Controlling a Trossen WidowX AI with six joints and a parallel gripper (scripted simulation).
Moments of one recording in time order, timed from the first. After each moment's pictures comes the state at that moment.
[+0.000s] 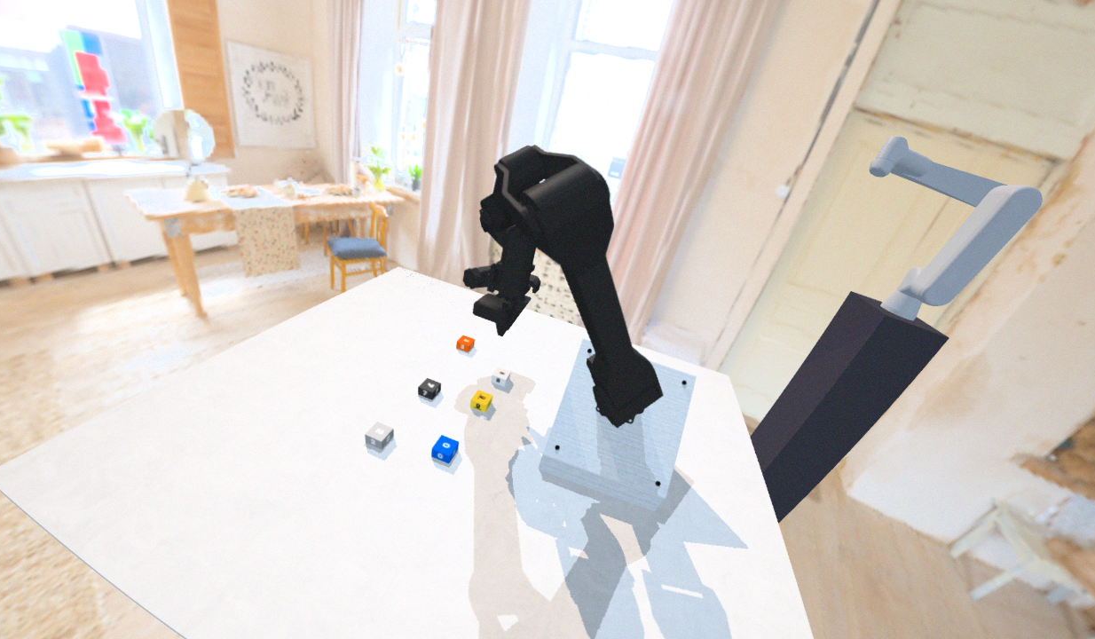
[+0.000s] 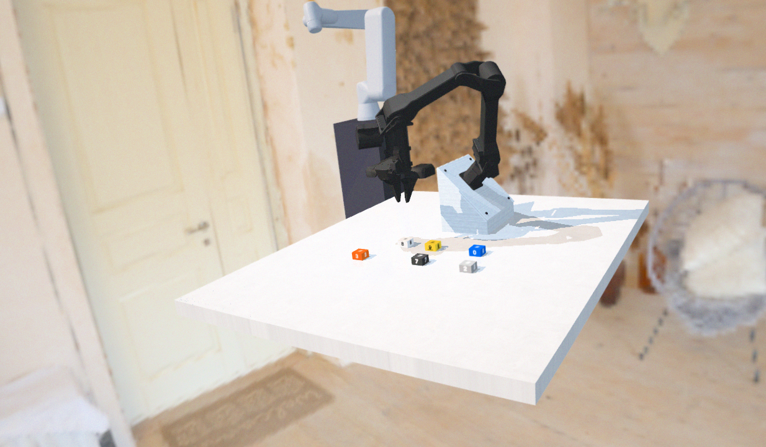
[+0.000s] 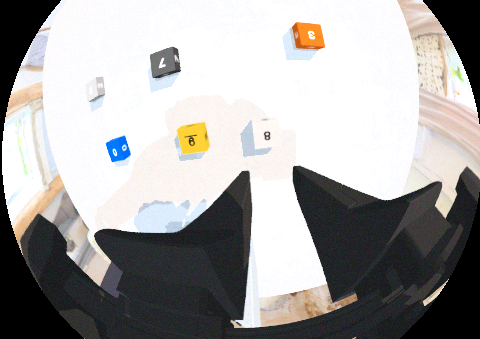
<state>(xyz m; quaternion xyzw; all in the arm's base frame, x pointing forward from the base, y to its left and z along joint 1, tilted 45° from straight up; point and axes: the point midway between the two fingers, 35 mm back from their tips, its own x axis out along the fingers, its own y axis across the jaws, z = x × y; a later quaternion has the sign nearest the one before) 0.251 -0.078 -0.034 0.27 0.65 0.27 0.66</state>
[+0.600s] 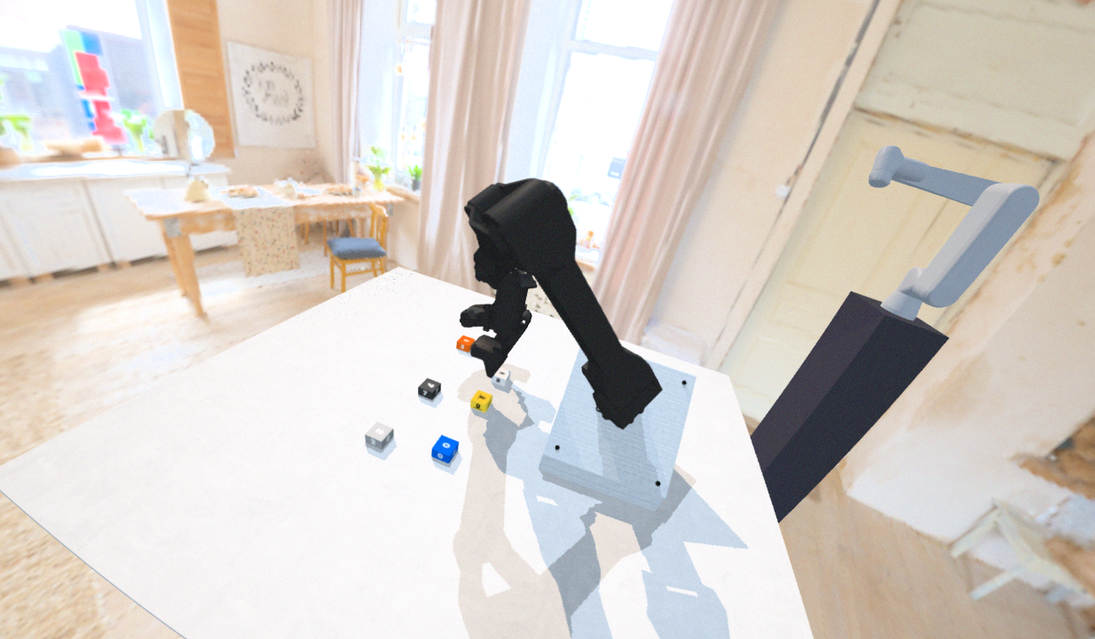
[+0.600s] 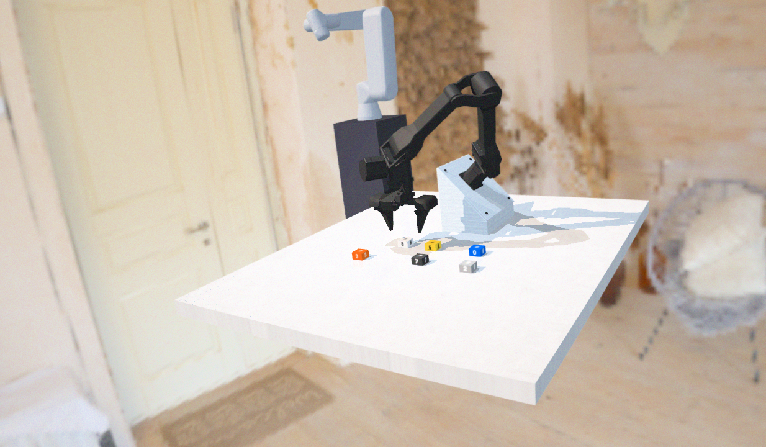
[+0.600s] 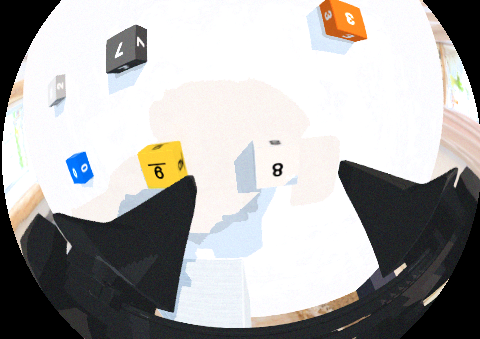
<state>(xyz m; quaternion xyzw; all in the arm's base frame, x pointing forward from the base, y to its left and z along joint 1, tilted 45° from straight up) 0.248 -0.019 -0.097 0.25 0.65 0.28 0.66</state>
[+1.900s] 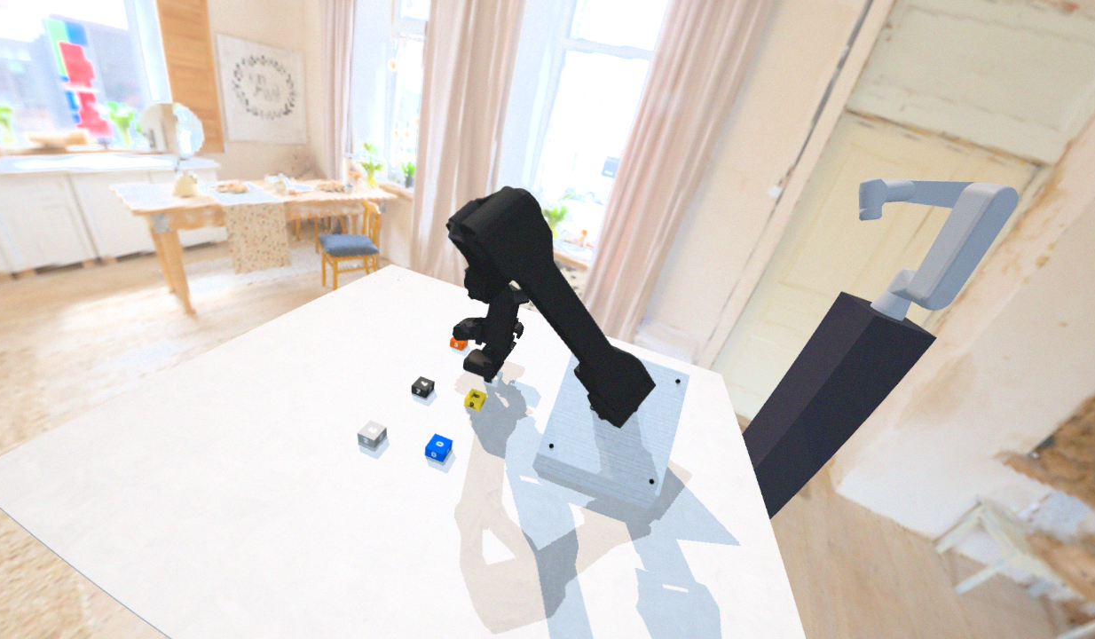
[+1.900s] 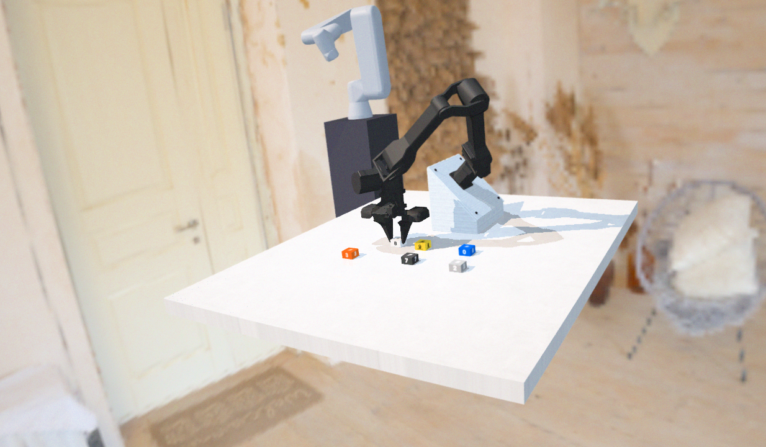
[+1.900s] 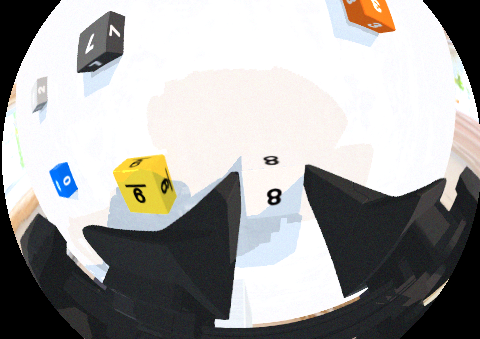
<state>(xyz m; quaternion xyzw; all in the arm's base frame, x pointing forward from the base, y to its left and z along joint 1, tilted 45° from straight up) 0.246 0.006 -0.121 0.25 0.65 0.28 0.66</state>
